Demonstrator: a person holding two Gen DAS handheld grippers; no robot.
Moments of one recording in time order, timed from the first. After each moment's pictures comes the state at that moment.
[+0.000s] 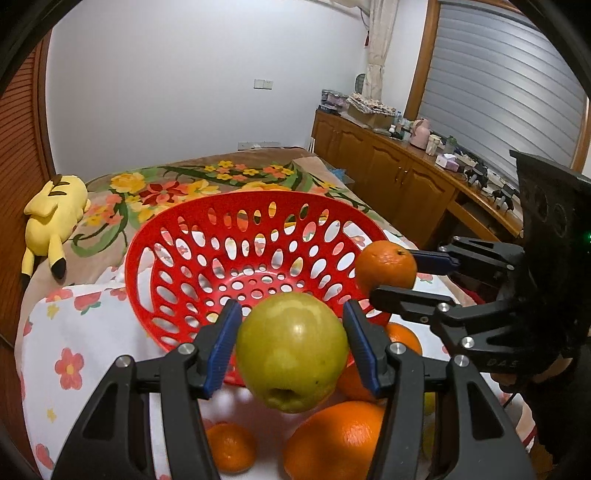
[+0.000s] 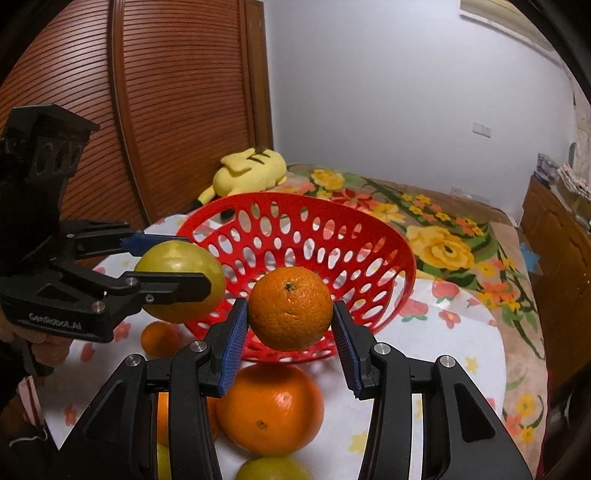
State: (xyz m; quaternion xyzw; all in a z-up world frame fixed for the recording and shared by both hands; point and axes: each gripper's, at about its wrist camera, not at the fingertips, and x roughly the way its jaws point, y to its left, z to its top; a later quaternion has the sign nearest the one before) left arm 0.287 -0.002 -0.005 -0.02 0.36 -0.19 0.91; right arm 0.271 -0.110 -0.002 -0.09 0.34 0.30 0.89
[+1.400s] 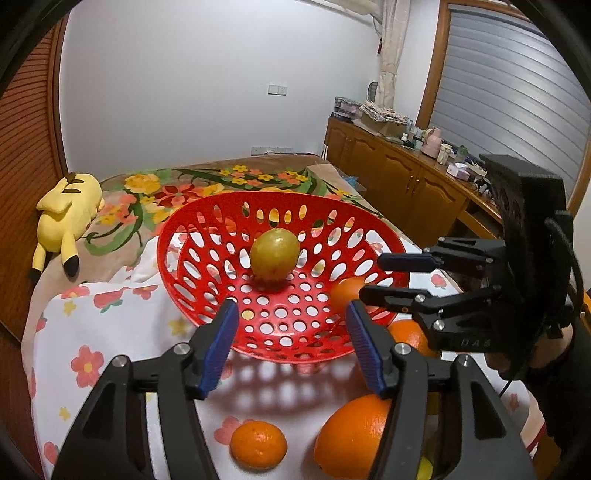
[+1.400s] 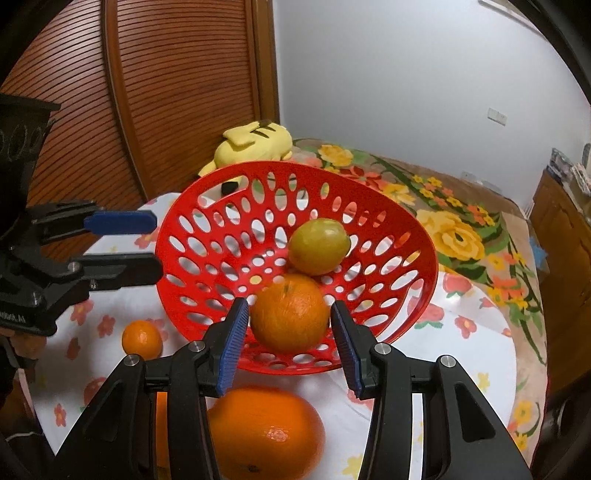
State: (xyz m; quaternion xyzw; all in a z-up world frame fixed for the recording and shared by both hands) left arm 0.281 0.023 -0.004 -0.03 0.35 -0.16 0.92; right arm 0.307 -0.096 -0.018 -0.12 0.38 0.31 0.86
